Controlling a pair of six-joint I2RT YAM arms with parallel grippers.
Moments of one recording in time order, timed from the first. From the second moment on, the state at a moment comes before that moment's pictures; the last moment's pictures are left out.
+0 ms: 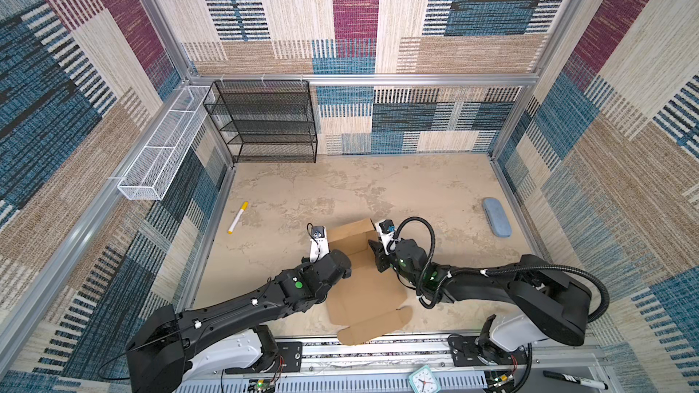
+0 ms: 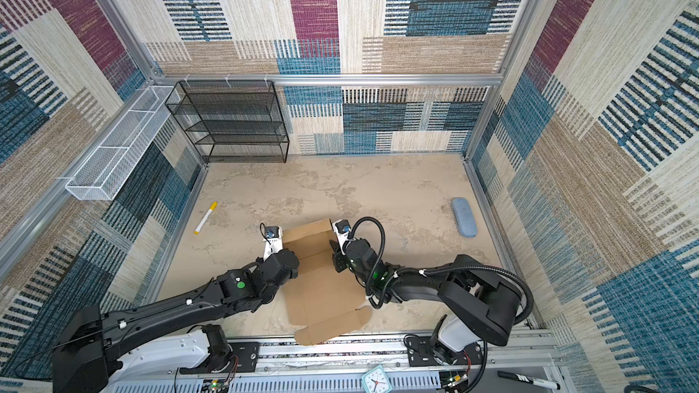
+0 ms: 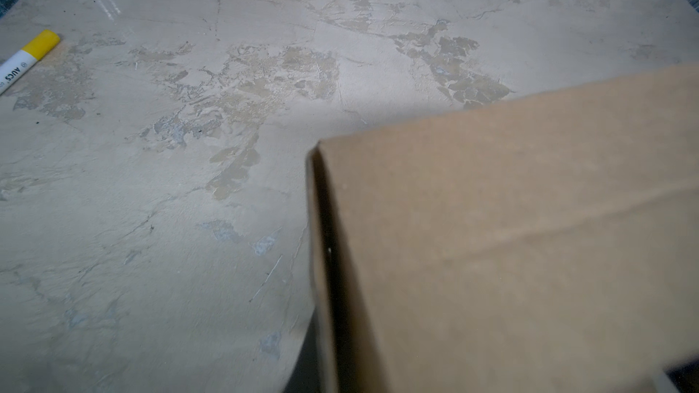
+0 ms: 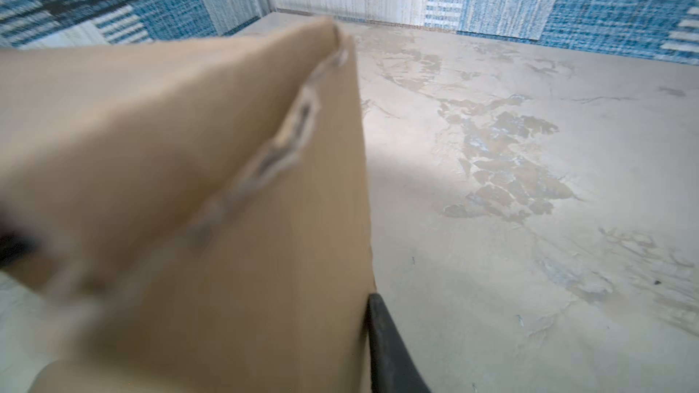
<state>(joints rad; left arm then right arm) -0.99 1.10 0.63 -0.38 -0.71 -0.76 0.93 1.52 0.54 0.58 0.29 0.22</state>
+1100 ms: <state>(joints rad) -1.01 1.22 0.79 -0.57 -0.71 -0.91 0.96 1.50 0.60 0.35 0.43 0.37</state>
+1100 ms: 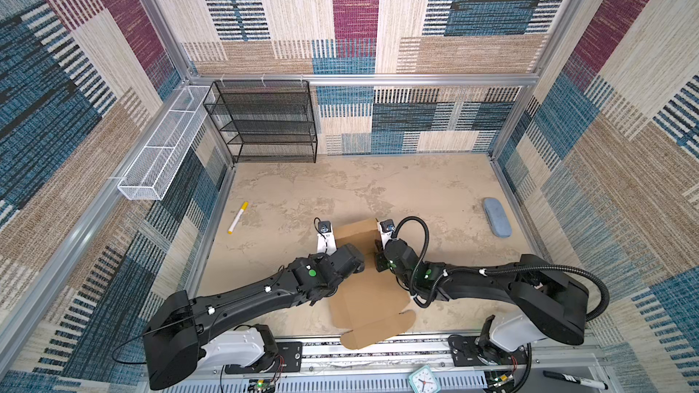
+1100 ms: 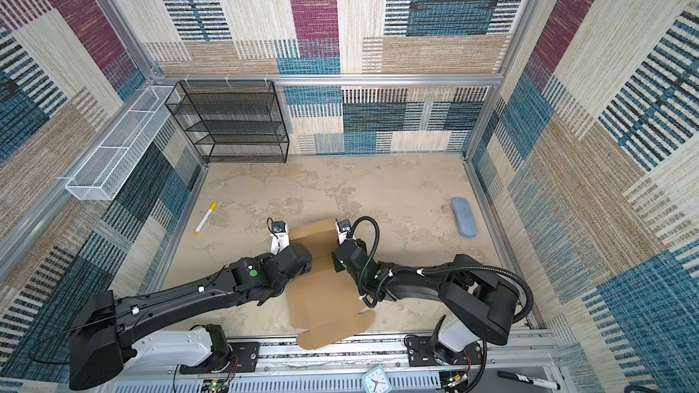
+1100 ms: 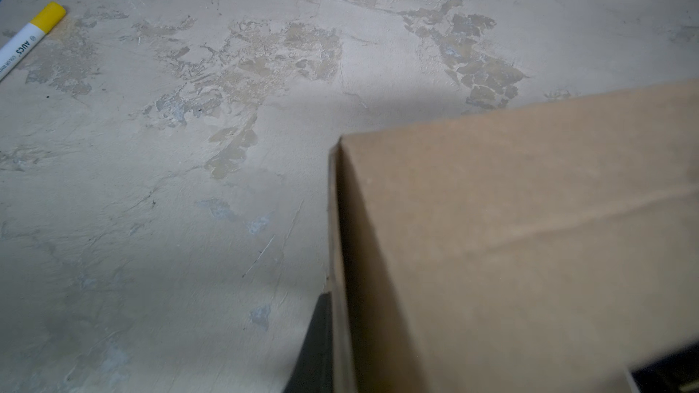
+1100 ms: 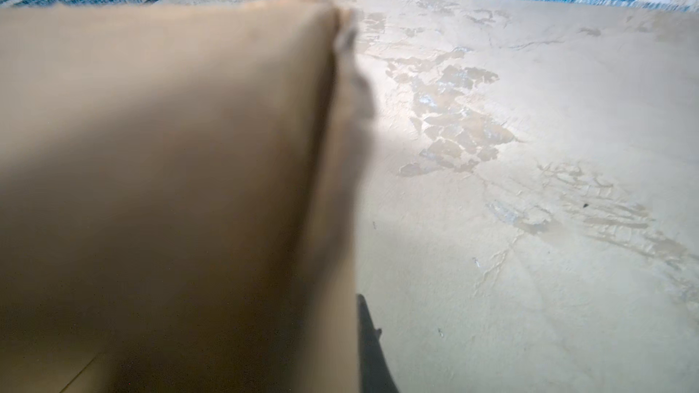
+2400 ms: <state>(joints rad) -1.02 1.24 0.82 -0.52 -0.73 -0.90 0.93 1.45 0.60 0.21 0.45 0.49</state>
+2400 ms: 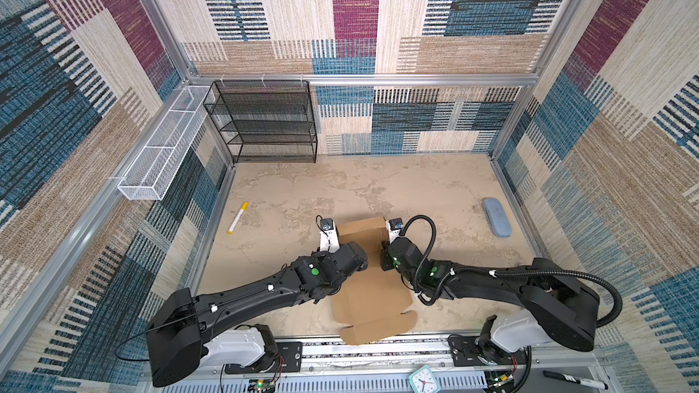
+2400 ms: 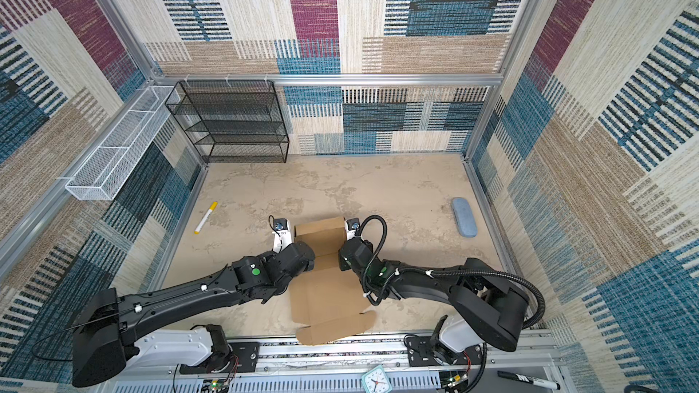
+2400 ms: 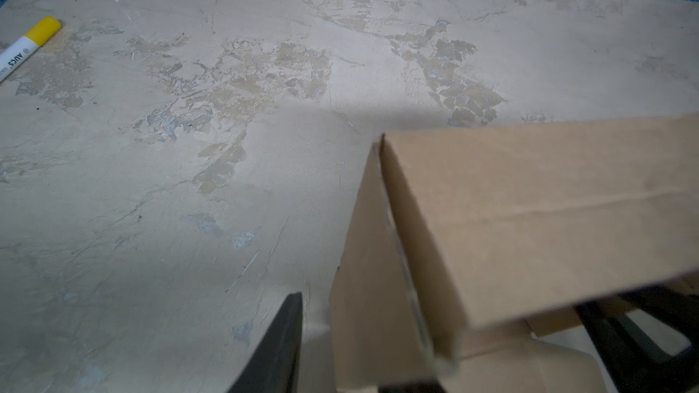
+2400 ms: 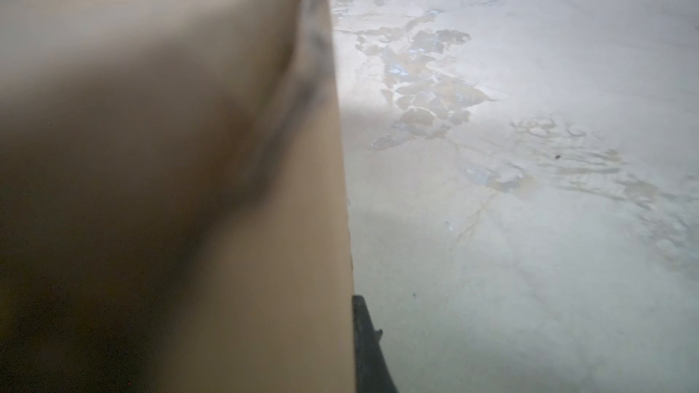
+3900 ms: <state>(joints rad) -0.97 0.99 0.48 -0.07 -0.44 -0.67 0.94 1.24 0.71 -0.07 0.43 0.58</state>
